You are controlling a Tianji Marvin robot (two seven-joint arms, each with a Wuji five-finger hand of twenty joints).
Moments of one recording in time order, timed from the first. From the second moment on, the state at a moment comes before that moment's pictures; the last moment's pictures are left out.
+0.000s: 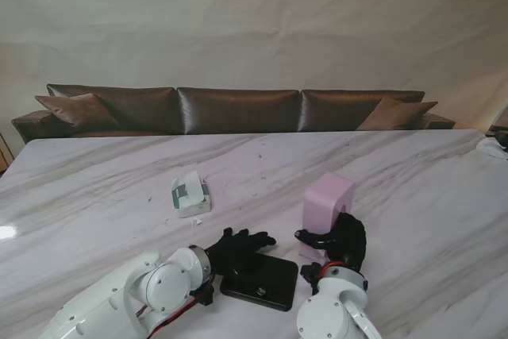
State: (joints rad) left arm 1.32 -1.06 -0.73 -1.51 0.51 0.02 -0.26; right arm -1.79 -1.36 1.11 -1.77 -0.29 0.36 -0.84; left_hand 0.14 -0.77 0.88 -0.20 0.12 0.07 0.04 0.54 0.14 -0.02 -0.01 0.03 0.03 0.18 -0.03 0.03 -0.08 0.27 -0.35 0.47; right_hand 0.51 -1.36 1.15 -0.12 1.29 -0.25 1.44 1.07 1.34 -0.13 1.37 1.04 1.26 -0.07 1.34 0.92 1.21 -0.02 1.93 0.77
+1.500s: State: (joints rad) left arm 1.42 -1.18 -0.78 -1.45 0.54 -0.16 0.30; right arm -1.67 -1.41 1.01 -1.73 0.26 0.14 -0.83; left_hand 0.45 -0.62 0.67 -0.10 0.15 -0.10 1.11 0.90 0.36 -0.13 0.95 0.78 0.41 0.12 0.87 0.85 0.23 0.17 -0.35 0.72; right_hand 0.50 -1.28 1.15 -0.12 1.27 -0.27 1.43 1.13 1.33 -0.13 1.36 1.07 1.23 -0.07 1.34 0.91 1.17 -0.02 1.93 0.67
